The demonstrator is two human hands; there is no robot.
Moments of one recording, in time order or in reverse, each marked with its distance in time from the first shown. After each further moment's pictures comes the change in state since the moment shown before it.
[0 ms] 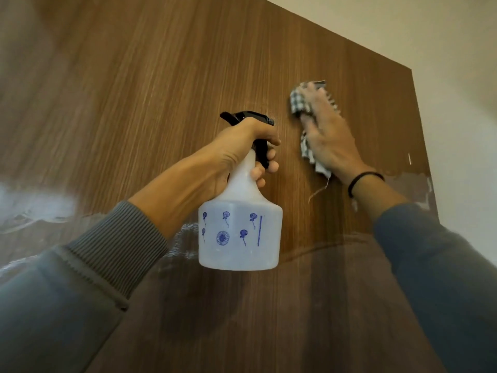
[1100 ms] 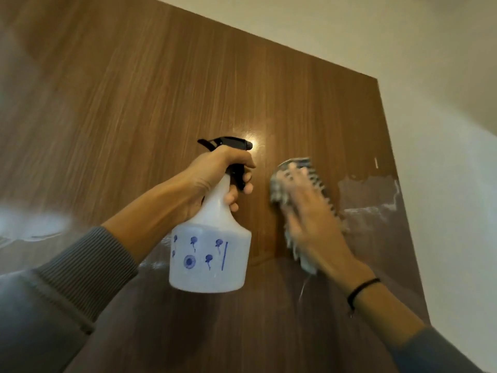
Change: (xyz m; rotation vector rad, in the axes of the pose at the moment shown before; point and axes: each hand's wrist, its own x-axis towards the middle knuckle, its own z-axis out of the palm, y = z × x) left_hand -0.010 -0.004 0.025 0.089 -0.010 0.024; right_hand -0.143 0.009 -0.003 -0.043 -0.078 -0.022
